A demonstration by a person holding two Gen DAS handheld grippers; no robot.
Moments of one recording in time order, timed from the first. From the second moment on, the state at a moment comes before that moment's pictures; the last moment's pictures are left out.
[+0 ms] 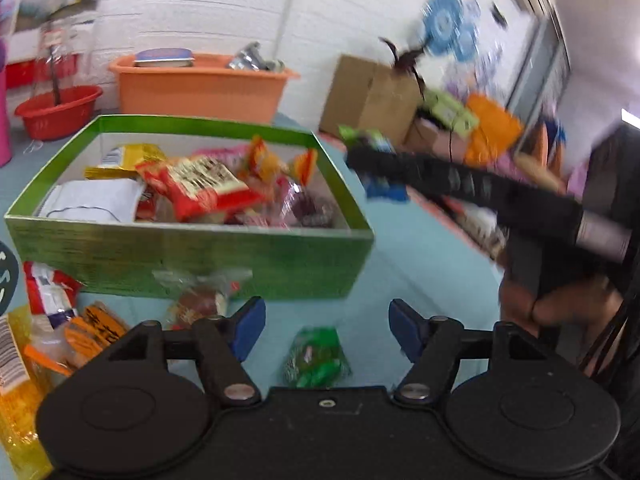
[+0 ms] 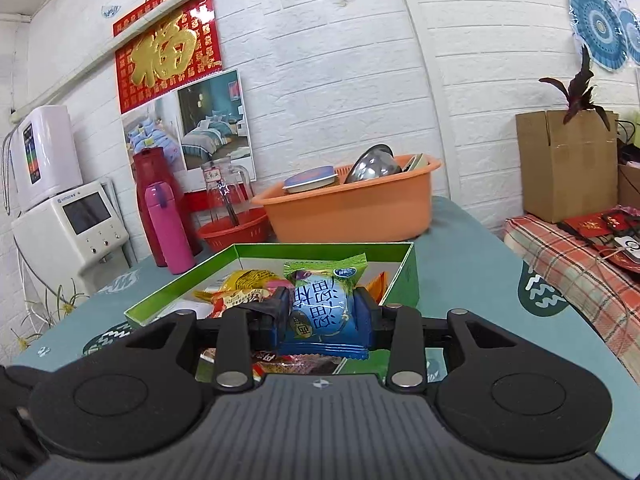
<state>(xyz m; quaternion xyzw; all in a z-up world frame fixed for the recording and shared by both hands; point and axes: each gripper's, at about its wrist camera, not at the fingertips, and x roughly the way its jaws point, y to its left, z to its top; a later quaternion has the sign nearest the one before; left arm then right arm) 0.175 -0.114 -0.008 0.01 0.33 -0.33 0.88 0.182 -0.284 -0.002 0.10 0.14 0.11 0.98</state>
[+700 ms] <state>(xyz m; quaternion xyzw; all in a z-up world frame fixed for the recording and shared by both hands) 0.225 -0.084 0.054 -0.16 0.26 -0.32 0.90 0.191 -0.282 0.011 0.09 0.12 0.12 0.98</state>
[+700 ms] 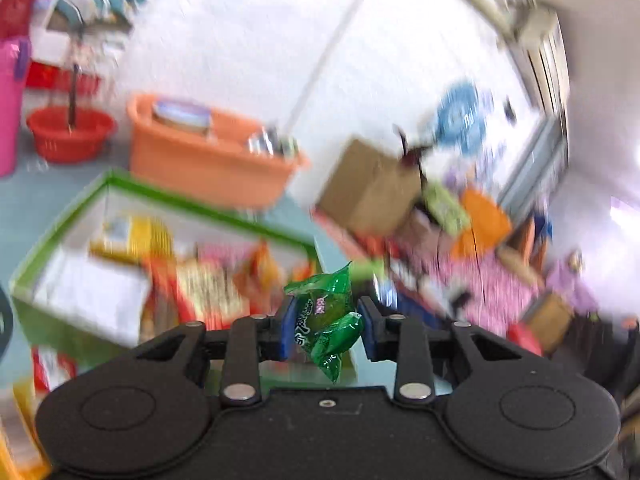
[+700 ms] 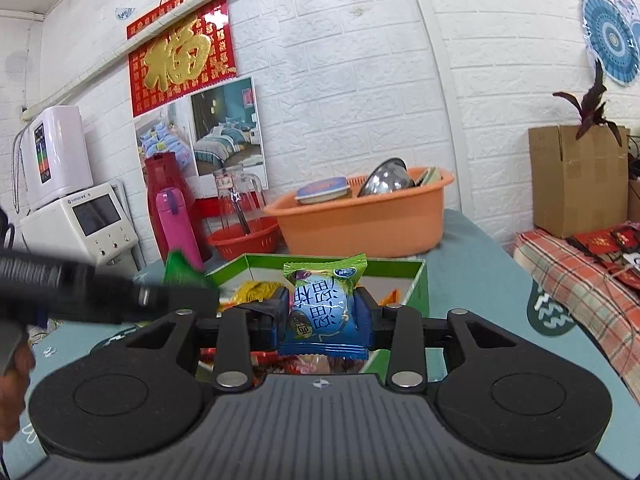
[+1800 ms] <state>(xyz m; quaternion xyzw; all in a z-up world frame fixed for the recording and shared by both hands) 0.154 0.003 0.052 -0.21 0.26 -0.21 0.92 0.152 -0.257 0.005 0.13 0.15 0.19 0.96</state>
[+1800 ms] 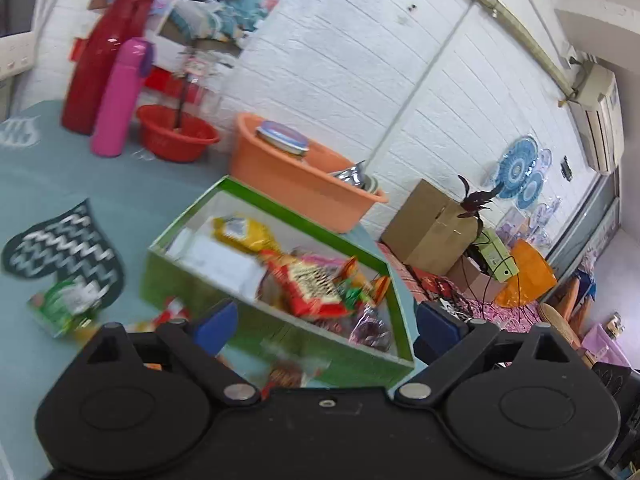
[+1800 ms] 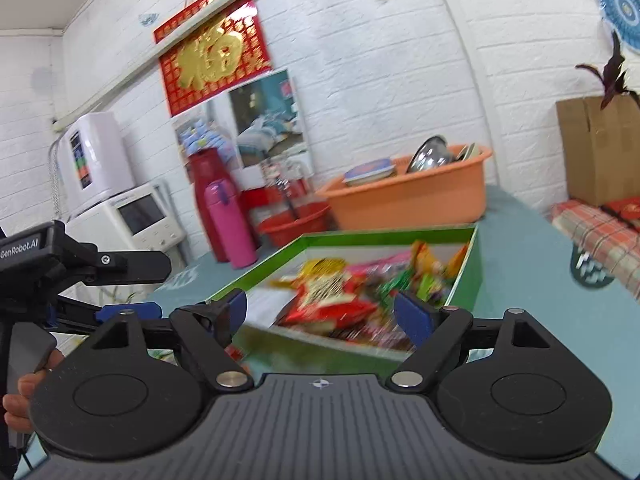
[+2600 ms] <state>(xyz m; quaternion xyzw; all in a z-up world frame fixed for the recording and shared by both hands) 0.173 0.075 -0.033 -0.26 0.36 -0.12 0.89 0.097 -0.188 -0.031 0.14 0.26 0.27 0.92</state>
